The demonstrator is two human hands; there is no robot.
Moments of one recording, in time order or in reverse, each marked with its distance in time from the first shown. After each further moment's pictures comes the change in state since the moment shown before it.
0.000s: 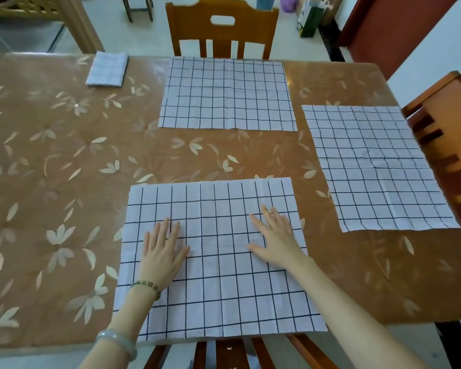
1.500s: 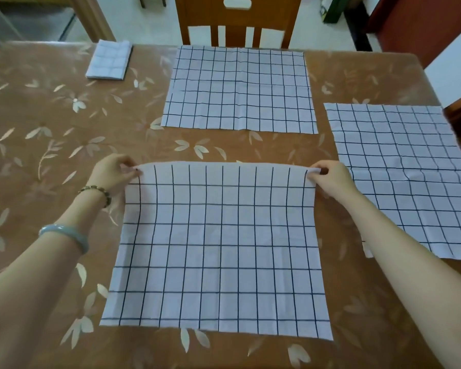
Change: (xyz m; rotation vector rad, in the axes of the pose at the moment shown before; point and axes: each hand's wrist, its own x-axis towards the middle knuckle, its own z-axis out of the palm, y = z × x) left_hand 0.180 -0.067 -0.135 -0.139 0.181 -0.162; right_hand 0.123 0.095 -0.116 0.514 0.338 0.297
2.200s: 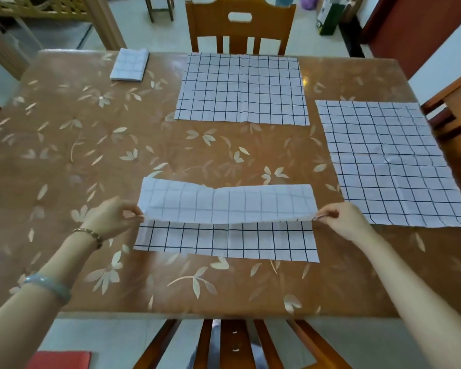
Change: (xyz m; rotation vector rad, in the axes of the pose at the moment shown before) left_hand -0.160 -0.036 -0.026 0.127 -0.271 0.087; right_hand -0.158 0.044 -0.022 -0.083 -0.186 -0.043
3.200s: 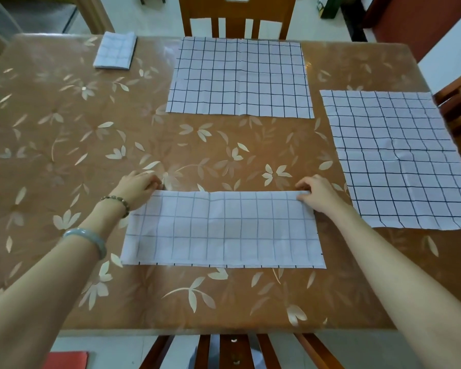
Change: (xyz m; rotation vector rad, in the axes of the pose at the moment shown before) left_hand 0.105 0.026 0.023 0.160 -0.035 0.074; right_hand 0.103 -0.008 0.038 -0.224 -0.040 0.010
